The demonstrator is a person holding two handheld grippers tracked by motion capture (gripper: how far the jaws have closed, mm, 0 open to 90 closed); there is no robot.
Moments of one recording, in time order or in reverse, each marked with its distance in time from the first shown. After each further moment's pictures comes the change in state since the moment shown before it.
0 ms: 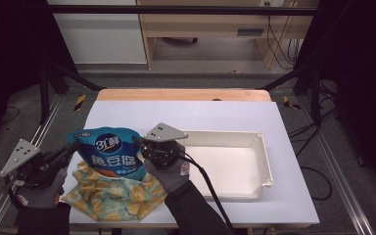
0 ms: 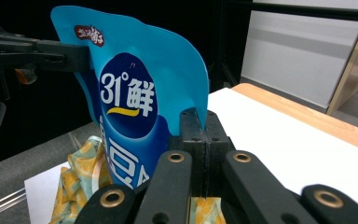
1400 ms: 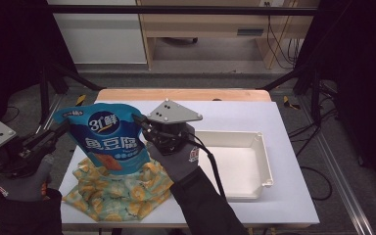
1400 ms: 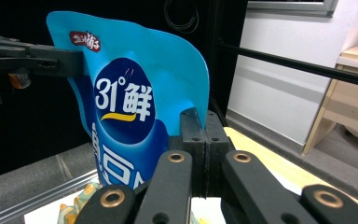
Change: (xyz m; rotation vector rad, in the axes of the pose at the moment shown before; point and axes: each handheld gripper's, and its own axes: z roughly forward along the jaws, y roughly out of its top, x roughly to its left) left arm -0.029 0.077 -0.023 -0.096 -0.022 0.071; right arm 0.003 0.072 -0.047 -0.106 -0.030 -0.083
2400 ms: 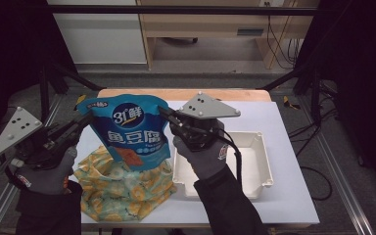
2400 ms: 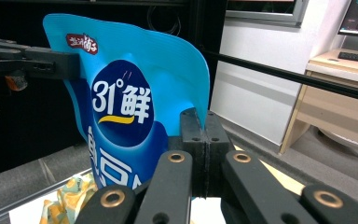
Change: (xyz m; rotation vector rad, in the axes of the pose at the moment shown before) left arm -0.041 0.022 0.025 -0.021 -0.072 0.026; right arm -0.028 0.013 -0.050 -0.018 -0.061 -0.012
